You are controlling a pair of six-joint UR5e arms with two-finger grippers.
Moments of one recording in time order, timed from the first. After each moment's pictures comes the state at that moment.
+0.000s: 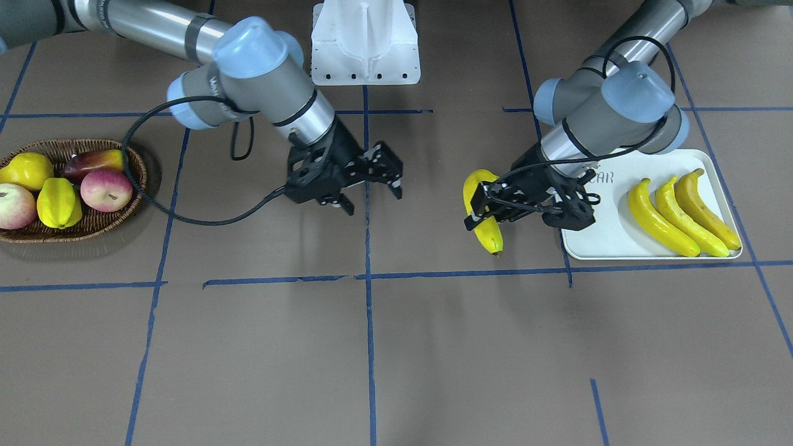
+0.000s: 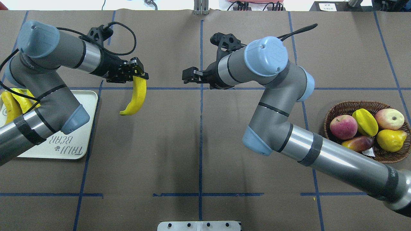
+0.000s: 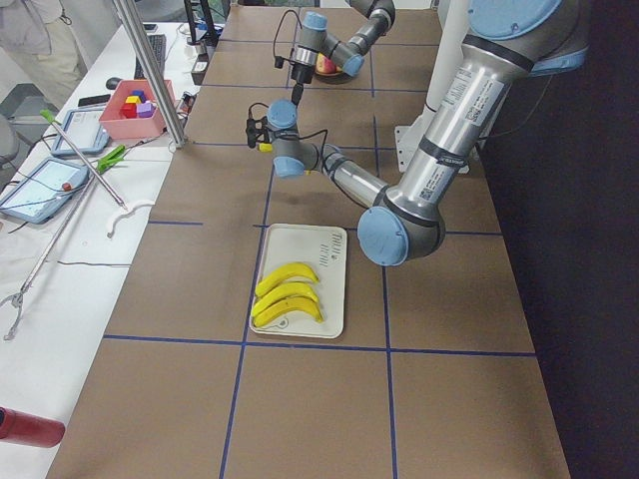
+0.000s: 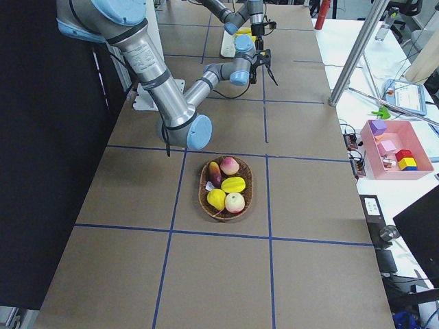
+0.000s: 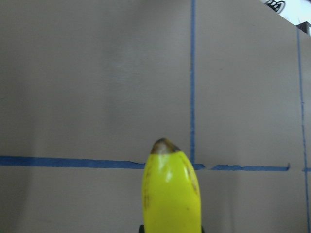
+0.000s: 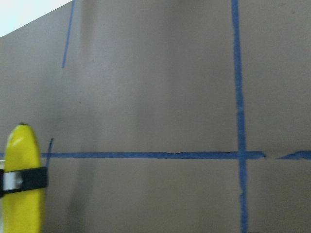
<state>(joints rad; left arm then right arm) -0.85 -2.04 -1.52 -2.42 -2.17 -1.48 0.65 -0.87 1.54 -0.98 1.92 1.35</state>
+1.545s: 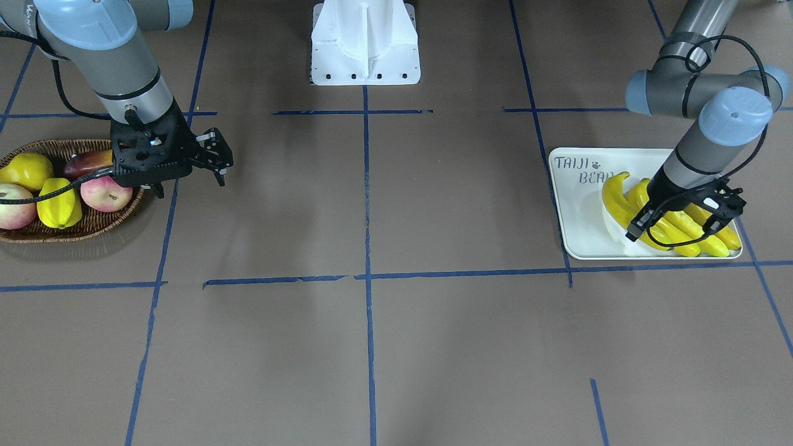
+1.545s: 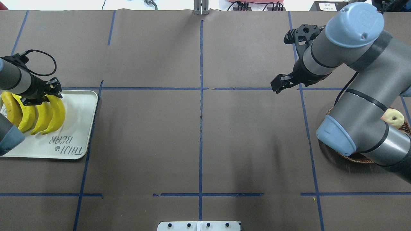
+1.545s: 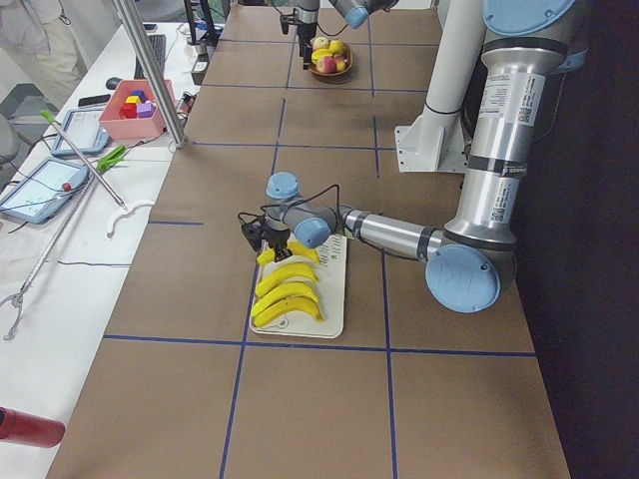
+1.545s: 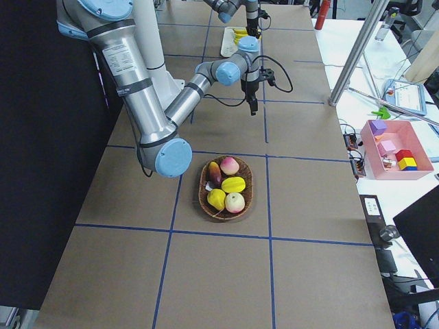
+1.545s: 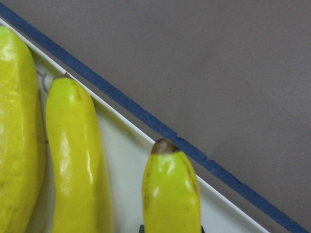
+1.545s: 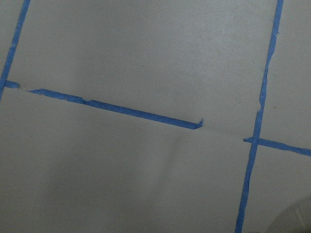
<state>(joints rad) -0.94 -1.71 -1.54 -2.12 -2.02 -1.51 0.81 -1.14 1.96 -1.72 1.99 0.73</state>
